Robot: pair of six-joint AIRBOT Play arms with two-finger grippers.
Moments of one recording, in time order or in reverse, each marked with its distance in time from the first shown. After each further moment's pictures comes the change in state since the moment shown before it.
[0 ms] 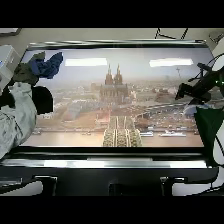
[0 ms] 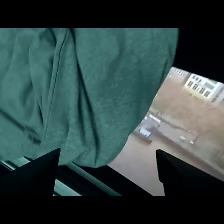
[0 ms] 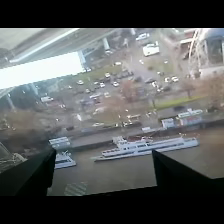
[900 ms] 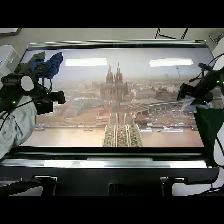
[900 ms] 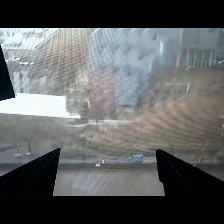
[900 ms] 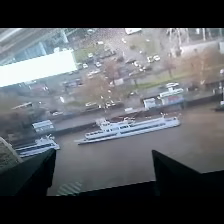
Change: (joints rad) left arm -0.472 -0.027 -0.110 -0.229 0.309 0.069; right arm 0.000 0.009 0.002 -0.035 0.013 -0.001
